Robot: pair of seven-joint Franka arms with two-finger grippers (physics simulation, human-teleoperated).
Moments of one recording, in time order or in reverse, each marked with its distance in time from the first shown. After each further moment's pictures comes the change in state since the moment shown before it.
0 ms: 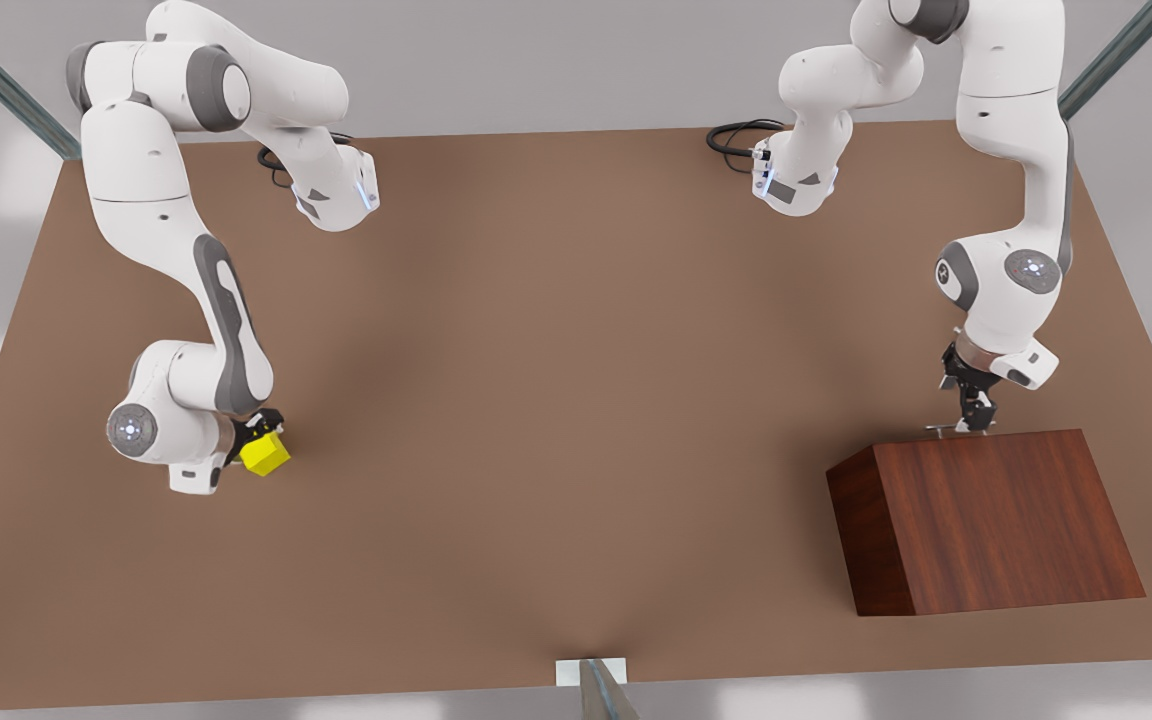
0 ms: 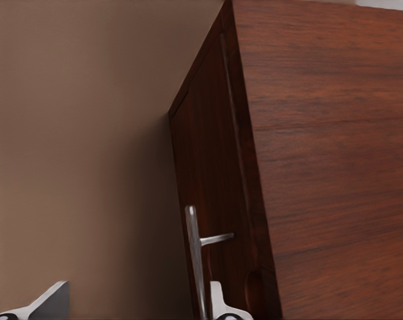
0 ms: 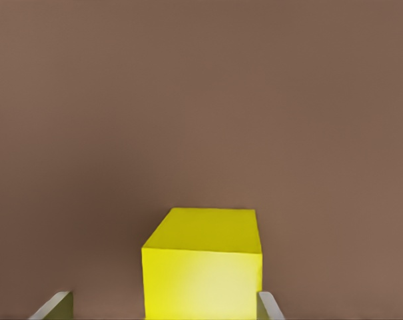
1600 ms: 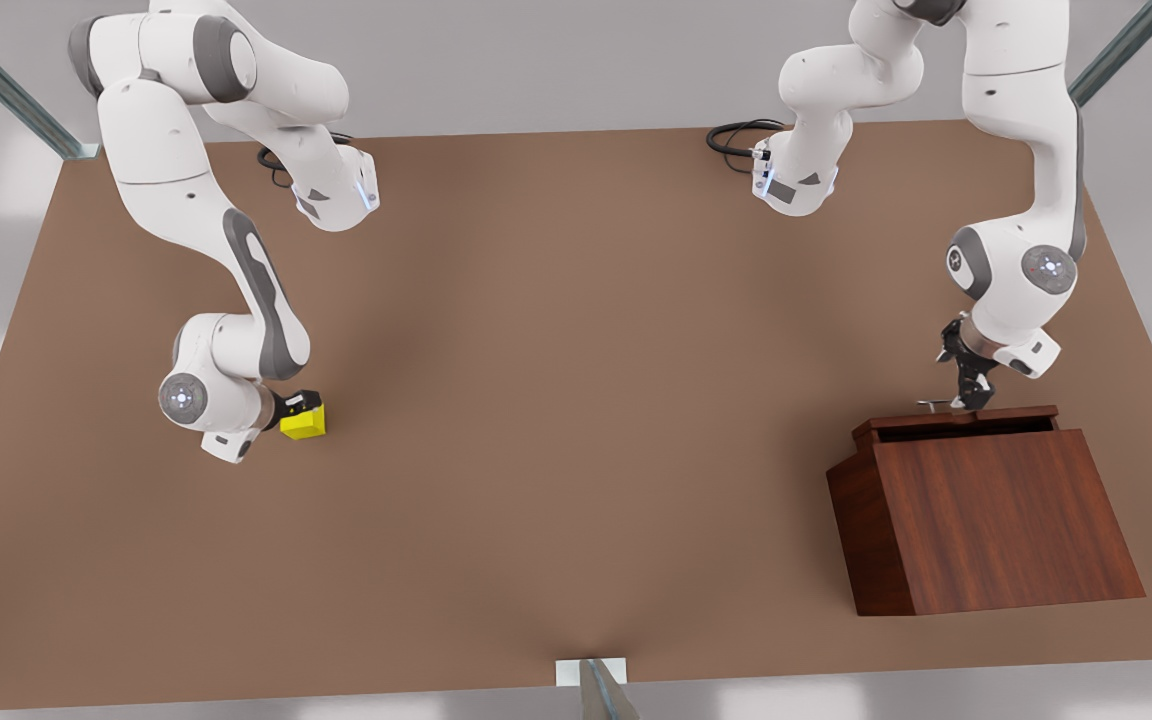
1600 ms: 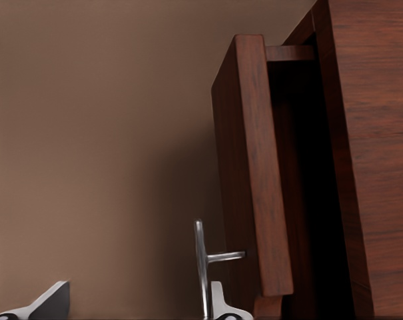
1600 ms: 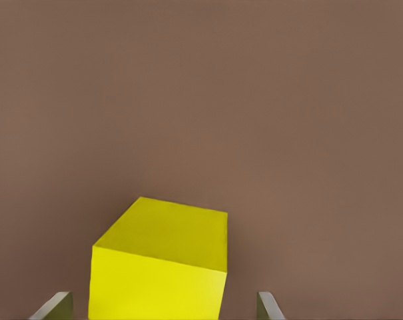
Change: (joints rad) left arm 0.000 -0.069 0.023 -0.016 -0.001 -0.221 -0.002; right arm 0.056 -0.098 0.025 -0.210 0.001 0.091 0.380
